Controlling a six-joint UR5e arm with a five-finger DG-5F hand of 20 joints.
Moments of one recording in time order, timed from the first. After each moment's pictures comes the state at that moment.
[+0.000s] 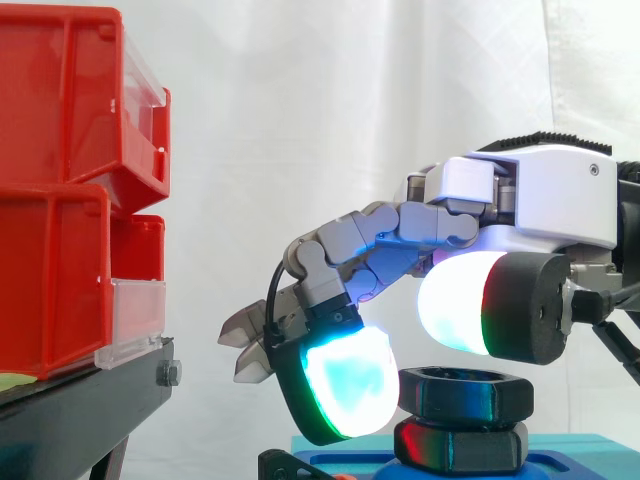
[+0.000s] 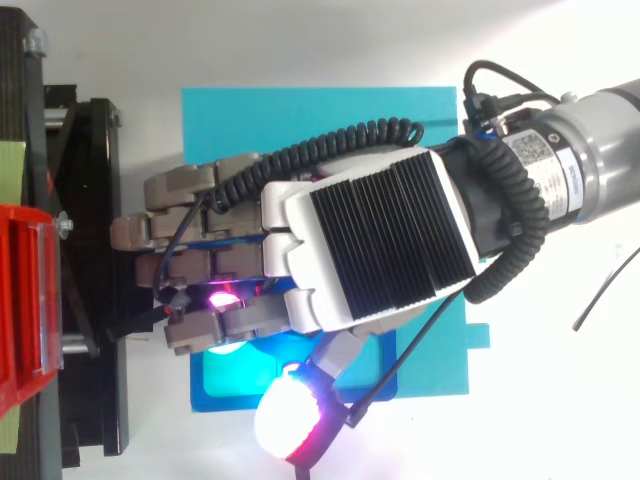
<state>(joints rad) 0.03 -2.33 -1.15 -2.68 -1.92 -1.49</state>
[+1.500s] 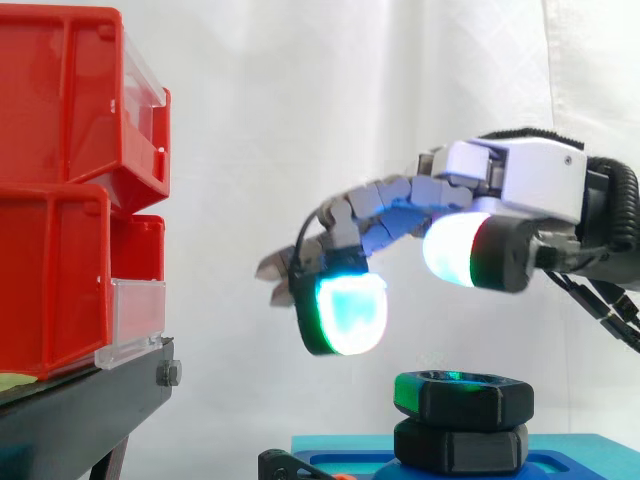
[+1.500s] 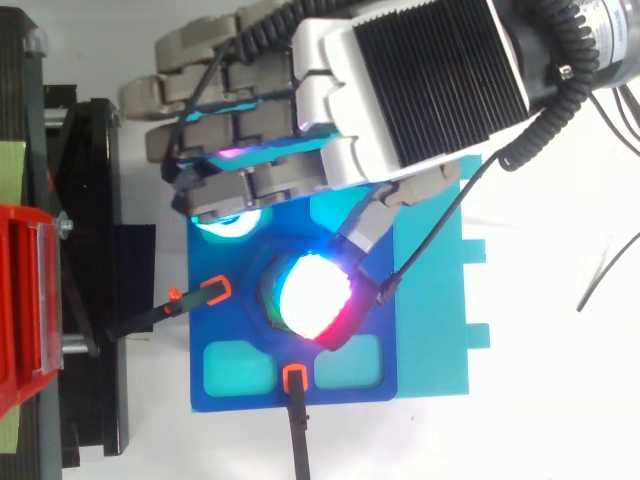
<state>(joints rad) -0.09 -2.33 -1.12 -2.63 -2.07 -1.50</state>
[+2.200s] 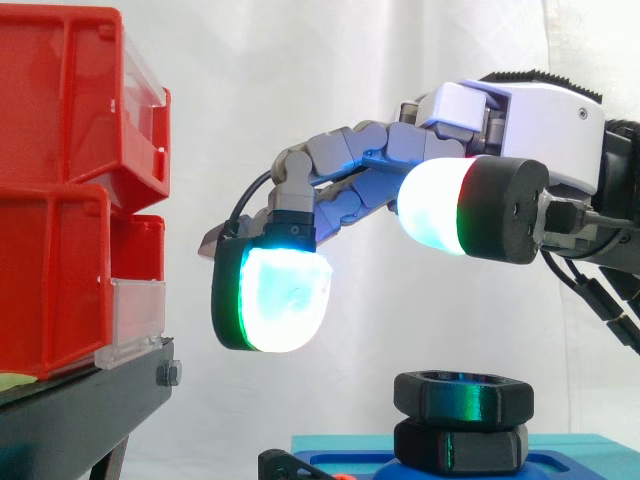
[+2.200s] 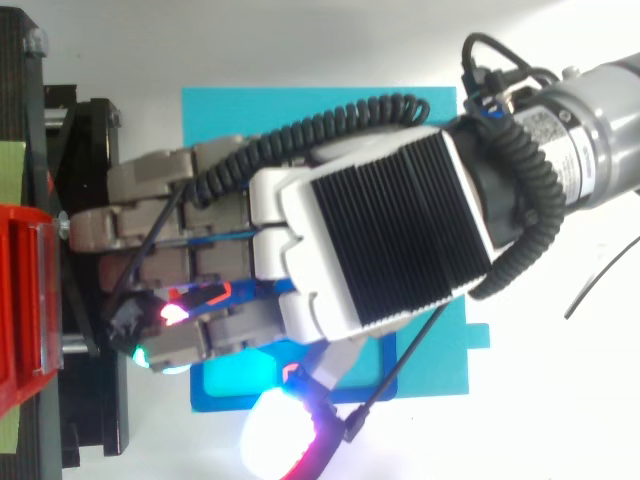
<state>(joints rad) 0.03 -2.33 -1.12 -2.62 -1.96 -1.50</state>
